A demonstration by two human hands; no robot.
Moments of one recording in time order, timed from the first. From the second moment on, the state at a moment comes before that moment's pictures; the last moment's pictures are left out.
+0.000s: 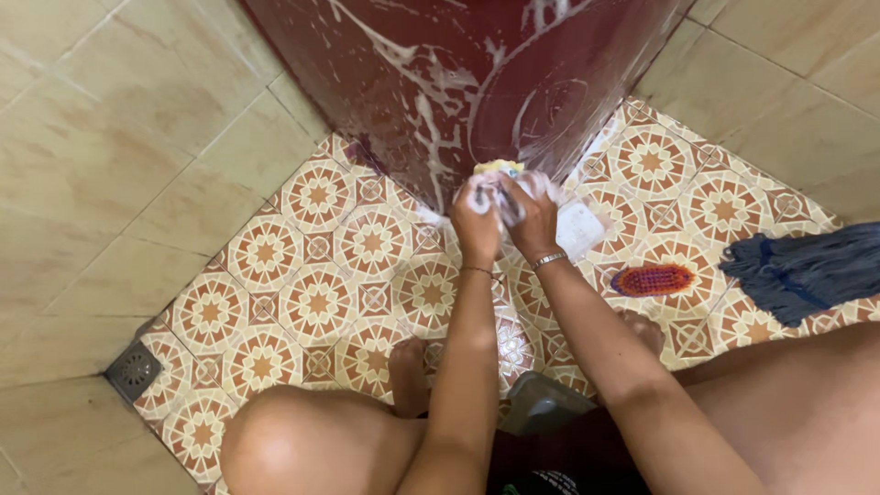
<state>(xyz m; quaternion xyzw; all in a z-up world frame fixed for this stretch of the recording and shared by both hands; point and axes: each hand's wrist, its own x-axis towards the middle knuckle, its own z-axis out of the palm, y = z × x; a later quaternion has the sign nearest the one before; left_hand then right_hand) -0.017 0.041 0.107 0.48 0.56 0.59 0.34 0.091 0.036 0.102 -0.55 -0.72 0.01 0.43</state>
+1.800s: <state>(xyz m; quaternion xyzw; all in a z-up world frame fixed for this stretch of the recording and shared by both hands) -0.019 0.063 0.163 0.46 0.51 0.71 0.15 0.084 0.032 0.140 -0.43 -0.66 0.33 0.52</state>
